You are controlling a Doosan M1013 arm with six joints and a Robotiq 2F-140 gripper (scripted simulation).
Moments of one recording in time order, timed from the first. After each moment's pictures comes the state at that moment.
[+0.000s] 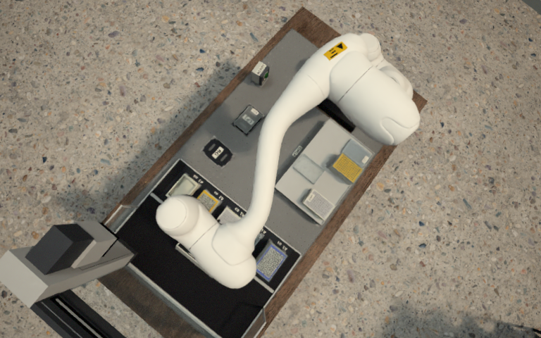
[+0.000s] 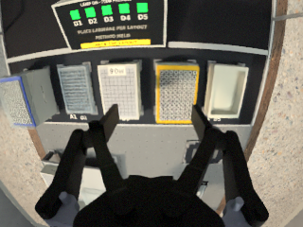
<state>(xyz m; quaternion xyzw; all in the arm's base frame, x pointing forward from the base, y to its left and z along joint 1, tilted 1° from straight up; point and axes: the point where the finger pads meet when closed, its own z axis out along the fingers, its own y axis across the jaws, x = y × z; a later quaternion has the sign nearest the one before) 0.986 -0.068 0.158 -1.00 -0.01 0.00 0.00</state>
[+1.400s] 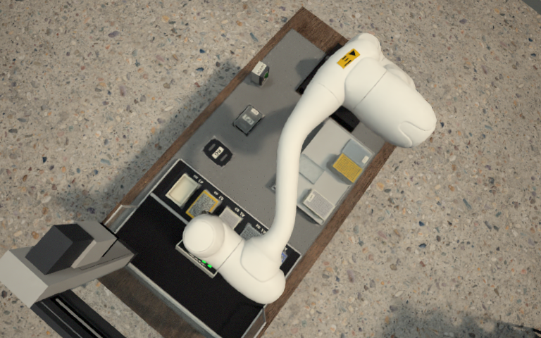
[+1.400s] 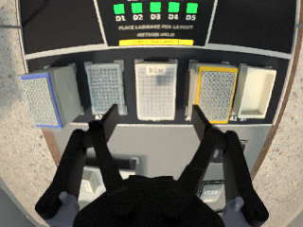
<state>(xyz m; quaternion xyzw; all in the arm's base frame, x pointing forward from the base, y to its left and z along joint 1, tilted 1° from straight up) 0.985 0.014 0.159 -1.00 -0.01 0.00 0.00</state>
